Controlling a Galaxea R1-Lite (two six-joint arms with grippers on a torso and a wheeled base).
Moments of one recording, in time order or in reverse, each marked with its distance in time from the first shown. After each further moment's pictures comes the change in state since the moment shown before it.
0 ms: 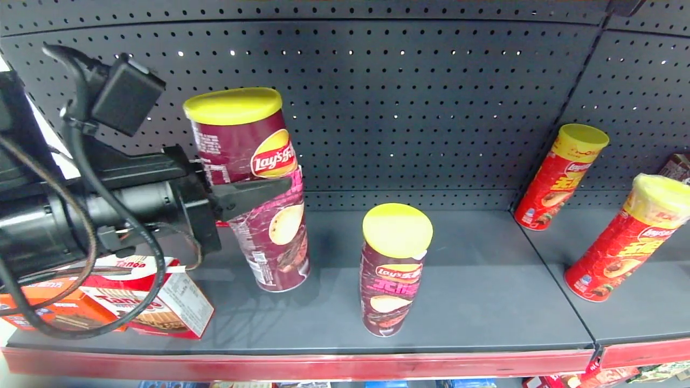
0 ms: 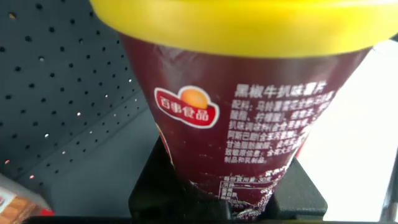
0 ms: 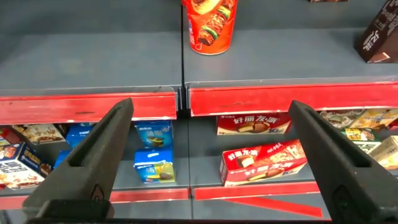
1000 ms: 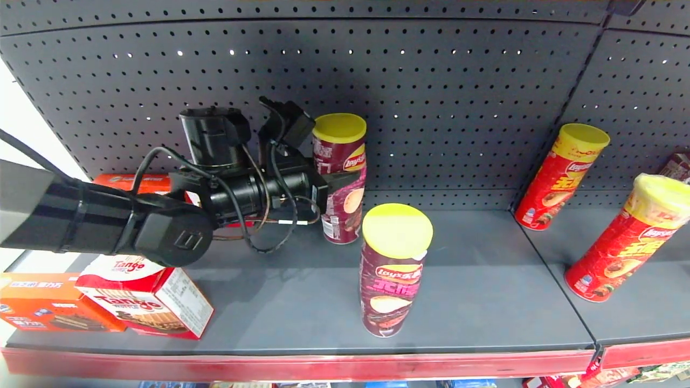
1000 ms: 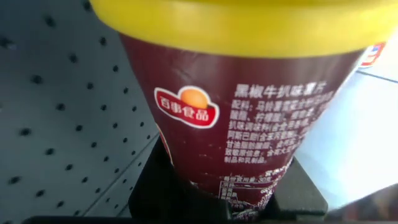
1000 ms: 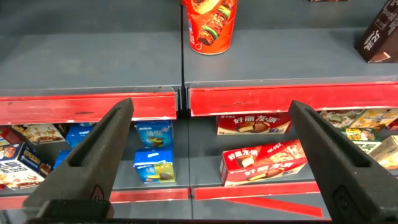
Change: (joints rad) left arm -0.008 0.544 -0.344 -0.216 -0.049 0.107; right arm -0.001 0.000 0.000 0.000 0.000 0.000
